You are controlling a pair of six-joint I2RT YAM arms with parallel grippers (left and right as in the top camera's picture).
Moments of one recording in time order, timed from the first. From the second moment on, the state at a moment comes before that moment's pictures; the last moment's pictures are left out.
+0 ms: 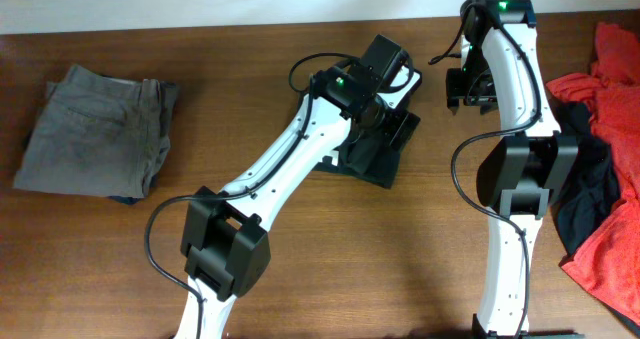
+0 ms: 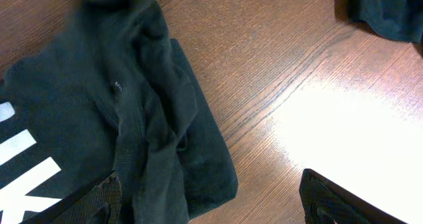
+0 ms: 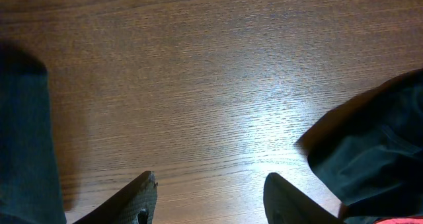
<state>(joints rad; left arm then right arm) -0.68 2.19 2.10 -0.97 0.18 -0.04 -0.03 2.47 2.47 -1.64 0.11 0.08</state>
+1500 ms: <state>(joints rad) -0.34 2.43 2.11 -1.05 0.17 -0.05 0.32 2.46 2.35 -1.64 -0.42 -0.25</state>
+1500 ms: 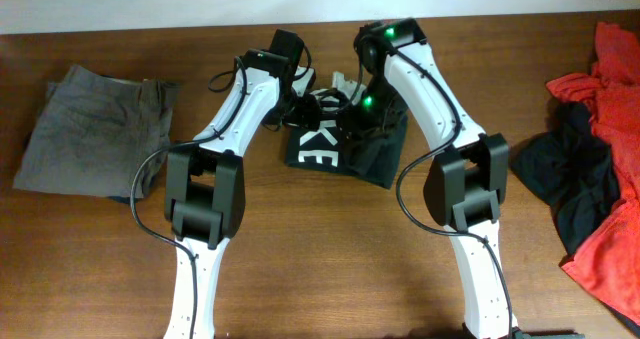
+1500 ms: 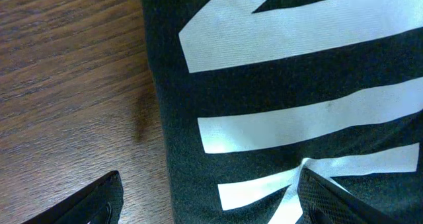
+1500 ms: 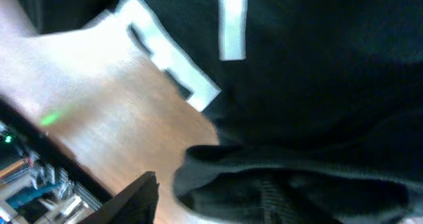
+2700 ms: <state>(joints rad) -0.34 2.43 2.11 -1.18 0.17 -0.05 0.24 2.41 2.18 -1.69 0.02 0.03</state>
